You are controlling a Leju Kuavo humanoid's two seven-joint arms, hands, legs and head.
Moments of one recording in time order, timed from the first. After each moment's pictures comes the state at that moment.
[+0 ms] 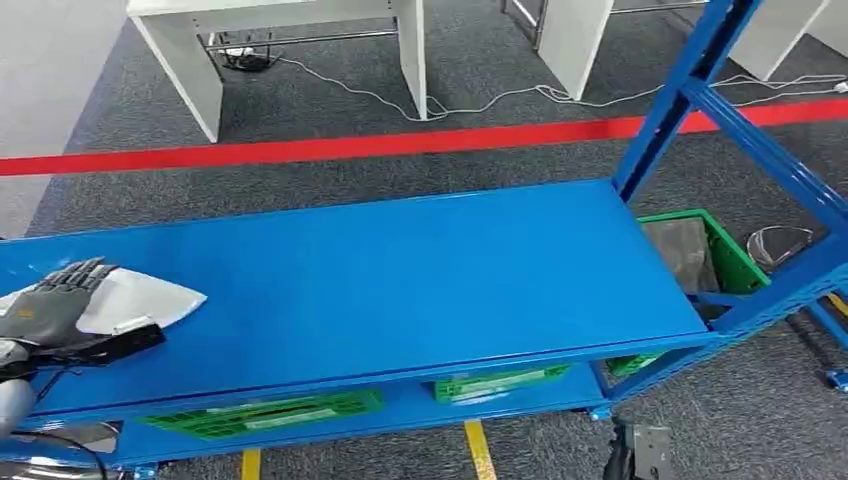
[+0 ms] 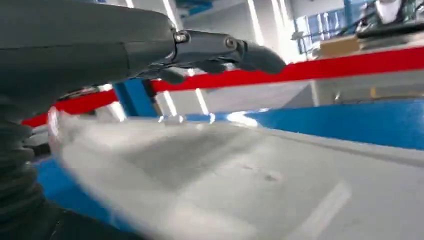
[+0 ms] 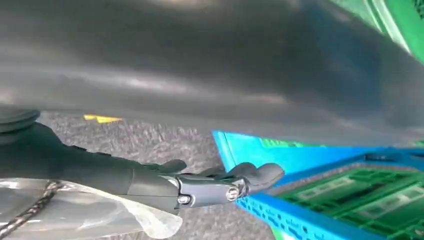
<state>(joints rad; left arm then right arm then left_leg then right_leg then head) -0.16 0.46 -0.06 -1.12 -1.09 0.19 -0.23 -0.12 0.13 -0.60 -0.31 0.34 -0.05 -0.65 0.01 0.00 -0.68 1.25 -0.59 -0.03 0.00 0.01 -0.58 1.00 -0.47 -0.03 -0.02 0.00</state>
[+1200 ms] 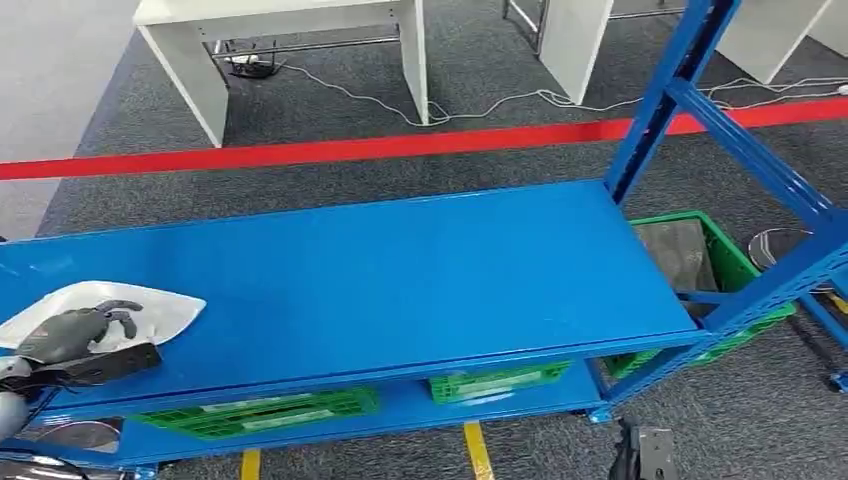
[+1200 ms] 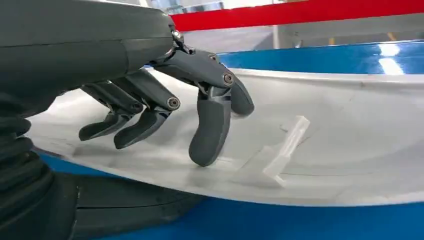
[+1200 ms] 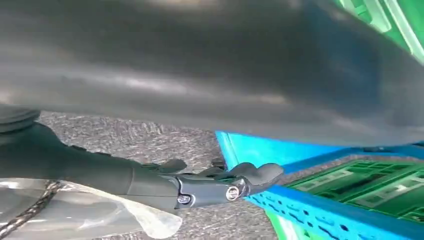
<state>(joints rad) -0.11 0.53 -0.14 -1.12 -0.84 -0.03 -0.31 -0.13 0.12 -0.60 -0.30 0.33 -0.05 -0.65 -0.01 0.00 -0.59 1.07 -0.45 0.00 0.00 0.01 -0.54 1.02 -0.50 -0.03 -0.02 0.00</state>
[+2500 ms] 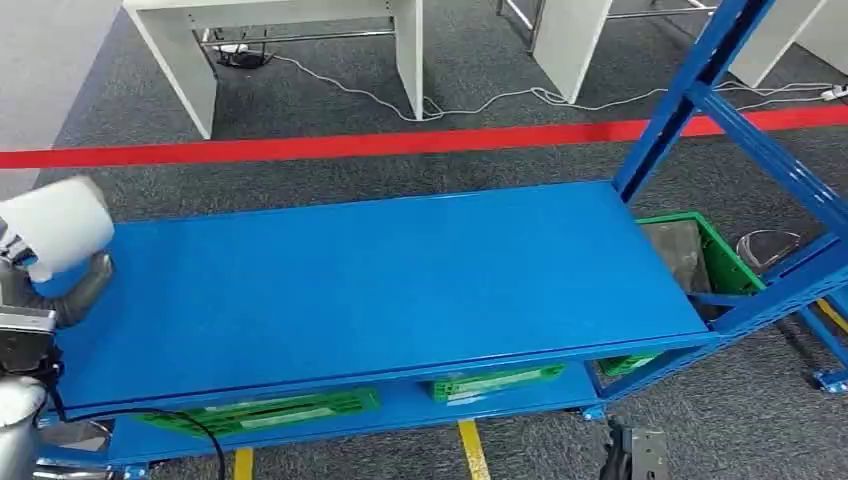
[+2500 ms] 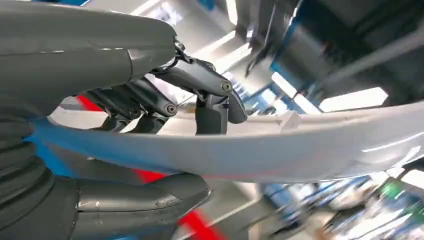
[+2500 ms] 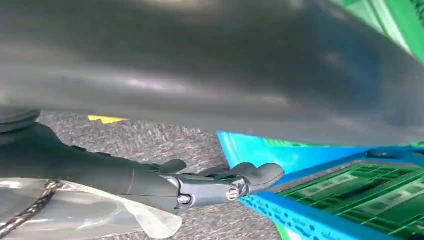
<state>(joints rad) -0.08 0.19 0.07 -1.64 -0.39 0.27 -0.52 -0.12 0.14 -0.60 -0.31 0.32 -0.07 -0.65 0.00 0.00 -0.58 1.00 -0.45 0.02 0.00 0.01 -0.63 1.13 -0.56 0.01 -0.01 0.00</state>
